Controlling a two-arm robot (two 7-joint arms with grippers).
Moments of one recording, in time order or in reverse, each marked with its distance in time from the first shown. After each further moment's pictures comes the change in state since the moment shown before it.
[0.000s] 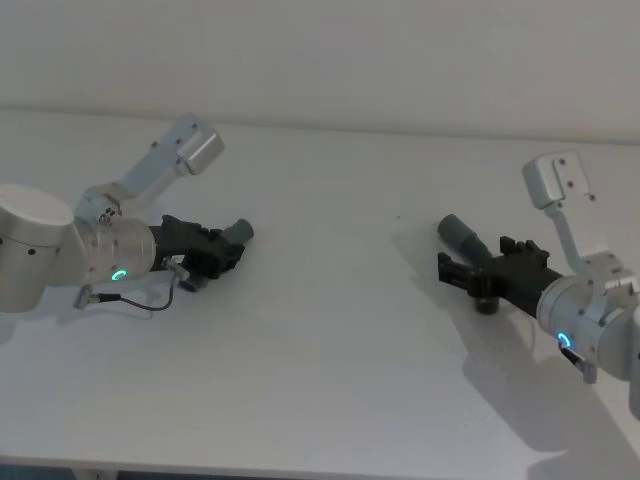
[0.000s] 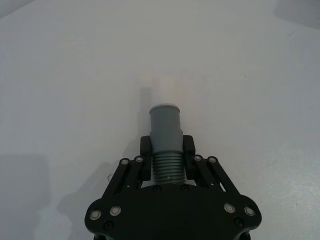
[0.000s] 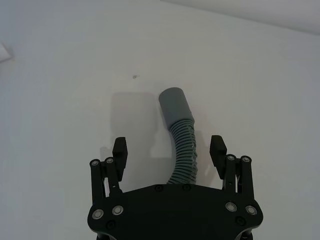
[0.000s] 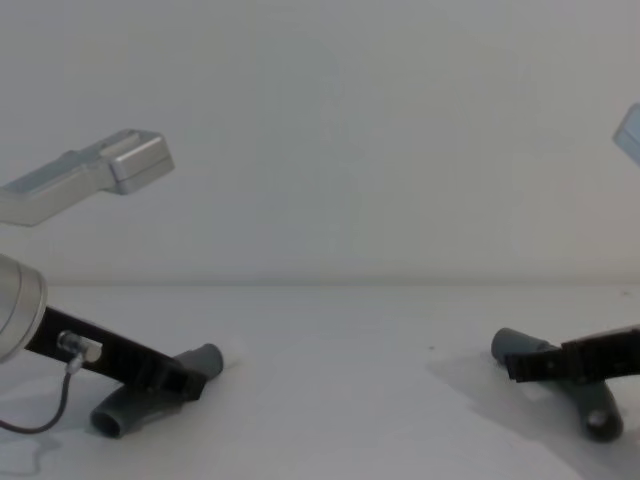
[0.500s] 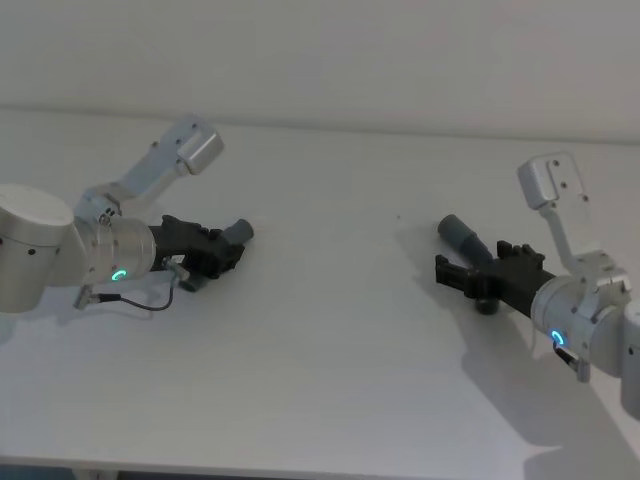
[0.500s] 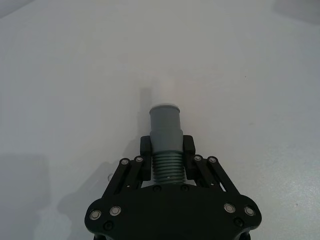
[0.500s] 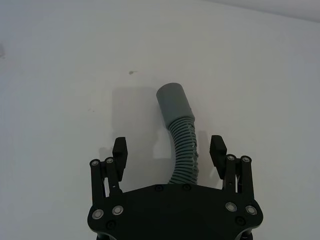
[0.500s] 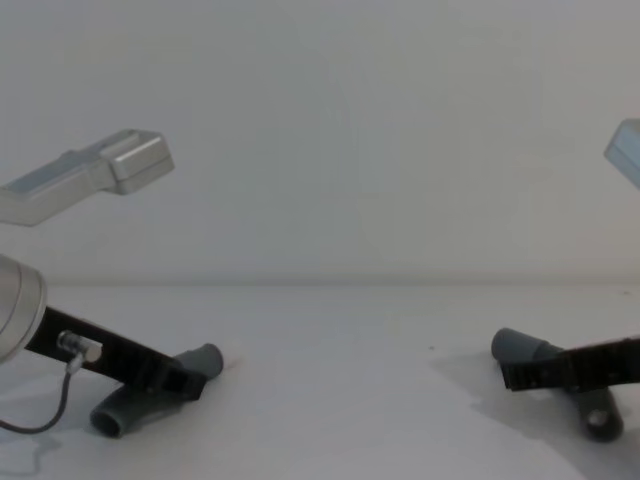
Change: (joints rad) left arm 0.000 0.000 0.000 0.000 0.000 0.000 0.000; right arm 0.018 -0.026 0.004 0.039 -0.007 0.014 -0.001
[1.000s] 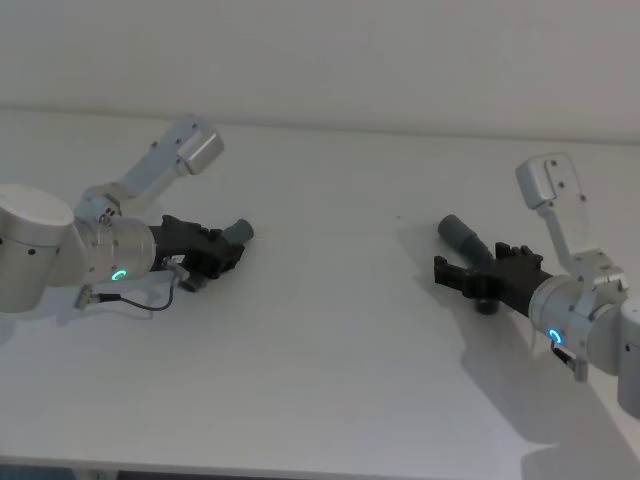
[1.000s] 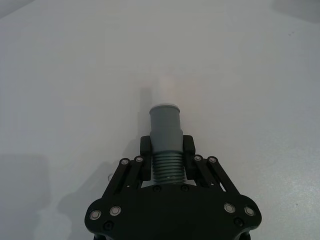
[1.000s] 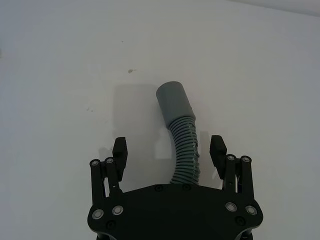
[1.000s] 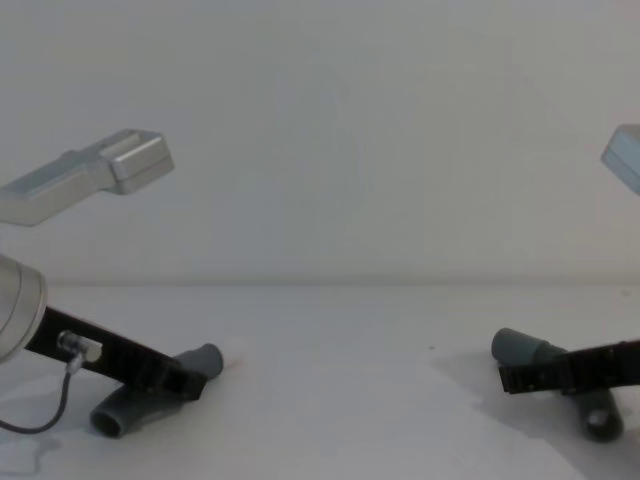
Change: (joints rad) left arm 0.000 0.000 0.000 0.000 0.000 0.000 0.000; right arm 0.007 -0.013 0.004 0.014 -0.005 0.011 0.003
